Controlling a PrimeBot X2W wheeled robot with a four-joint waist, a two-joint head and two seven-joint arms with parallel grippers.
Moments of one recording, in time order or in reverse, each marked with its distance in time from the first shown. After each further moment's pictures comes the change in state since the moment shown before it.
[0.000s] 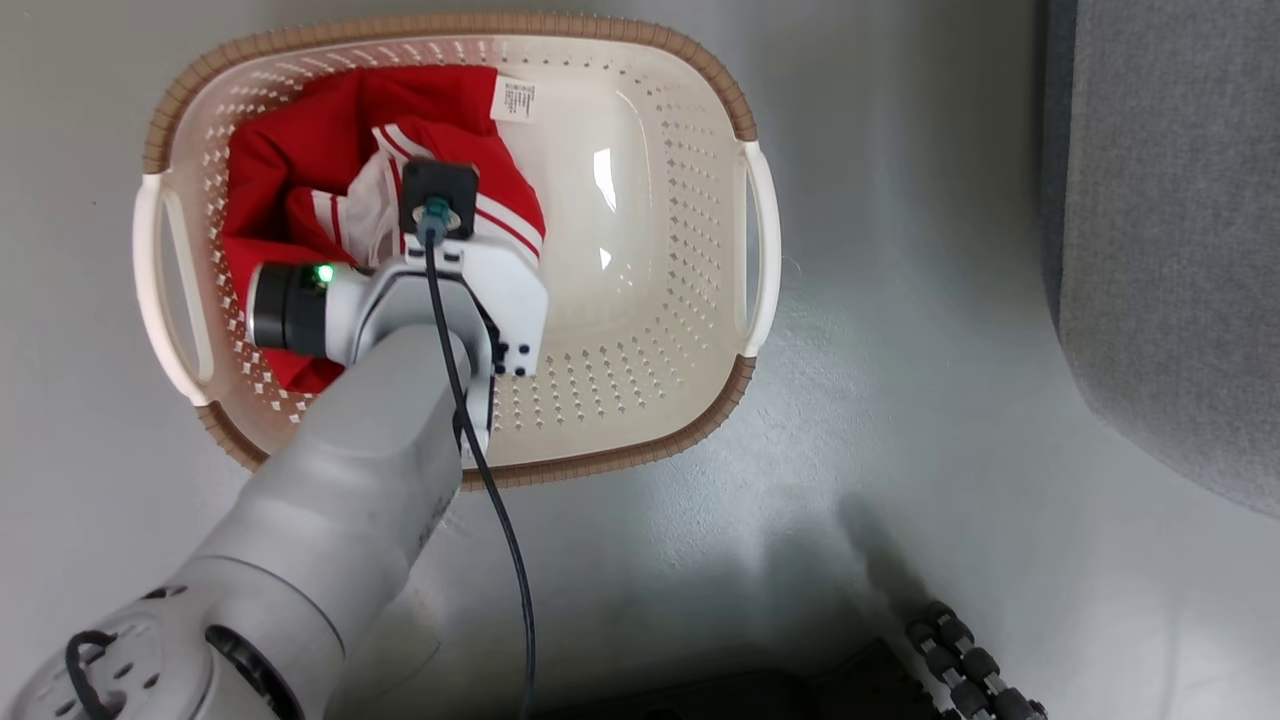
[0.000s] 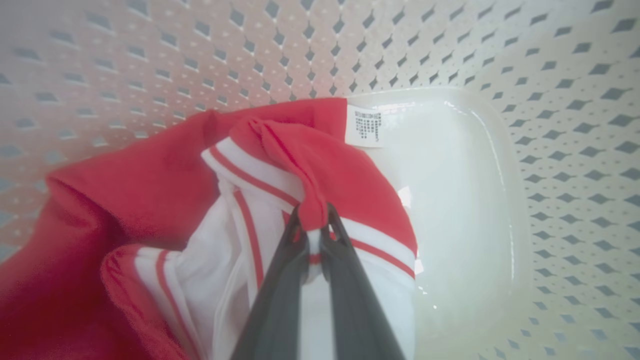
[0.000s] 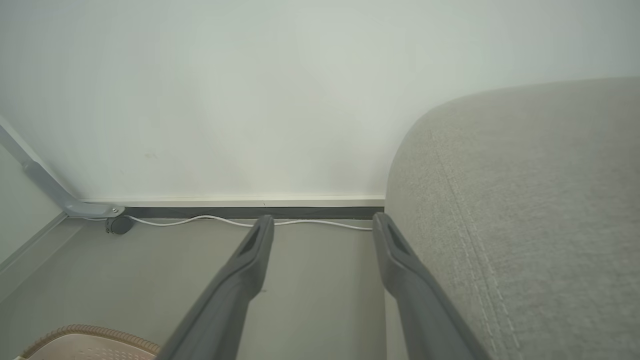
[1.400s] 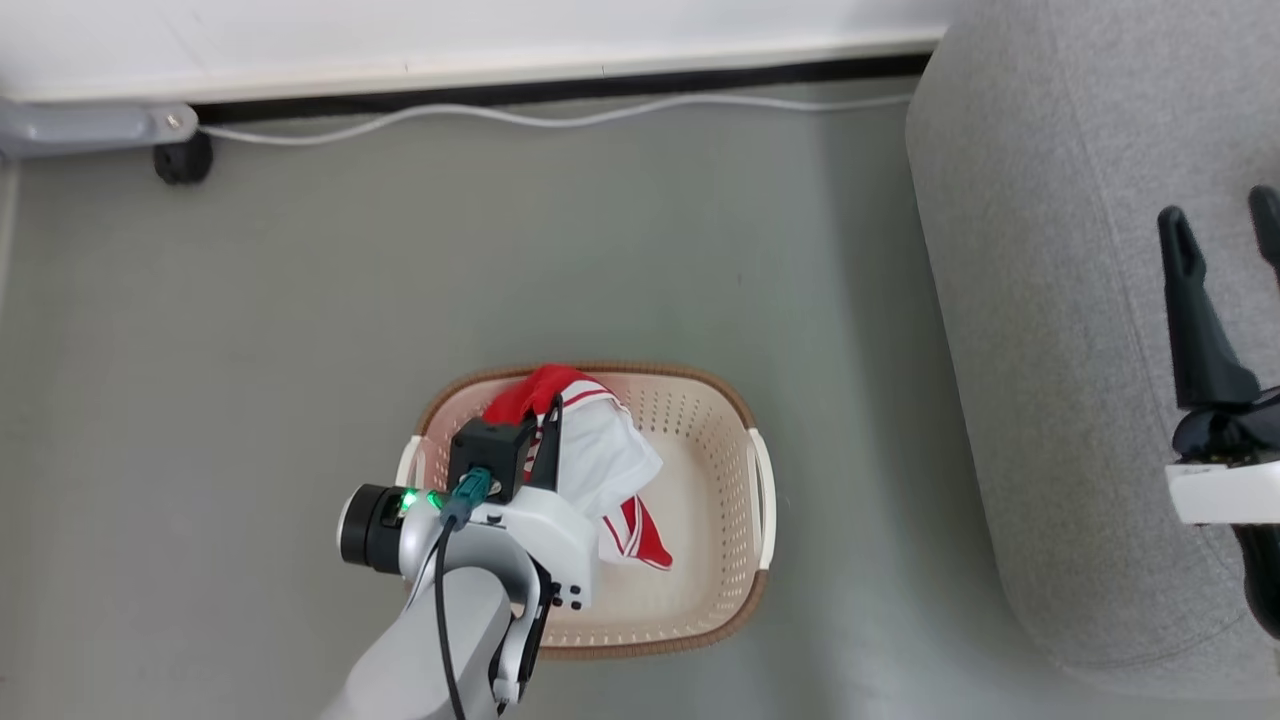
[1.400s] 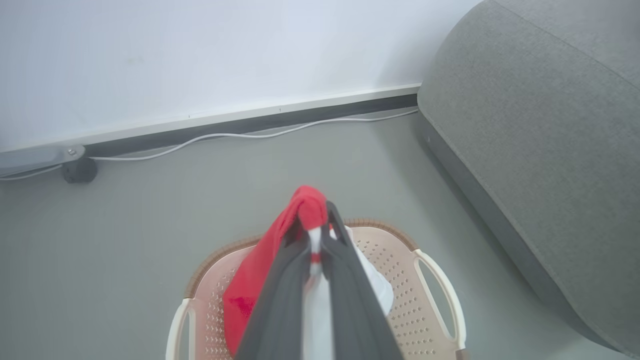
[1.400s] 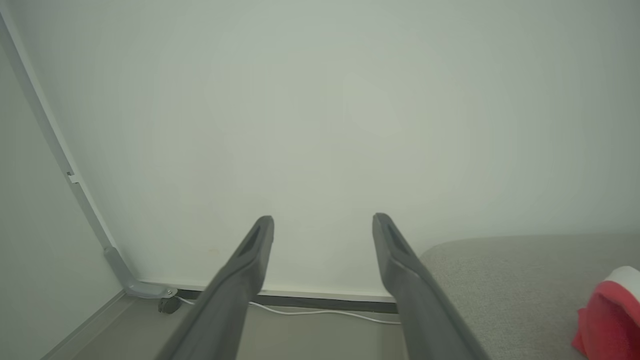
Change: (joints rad) left arm 0.530 -0.002 0.402 -0.378 0.408 -0.152 -0.100; right arm 0.194 0.090 0.091 0.185 -0.108 0.000 0.000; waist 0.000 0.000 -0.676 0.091
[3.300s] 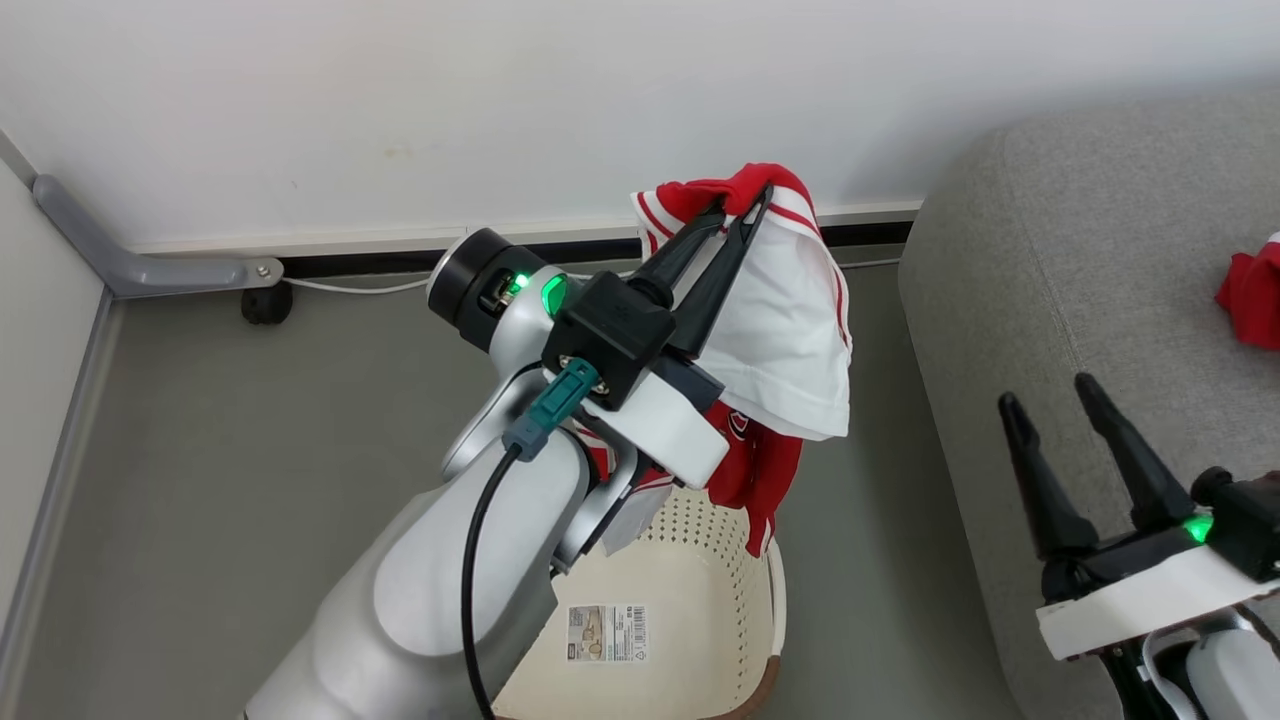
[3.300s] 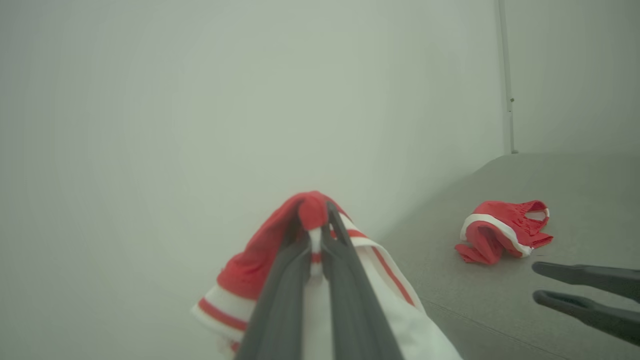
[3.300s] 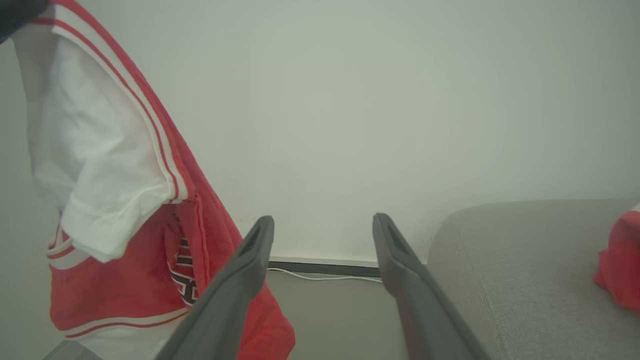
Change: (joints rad) left arm -0.141 -0.001 0.055 -0.465 0.288 -0.230 0.072; right arm 0.136 0.118 0.089 0.148 -0.104 0.000 0.000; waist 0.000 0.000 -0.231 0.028
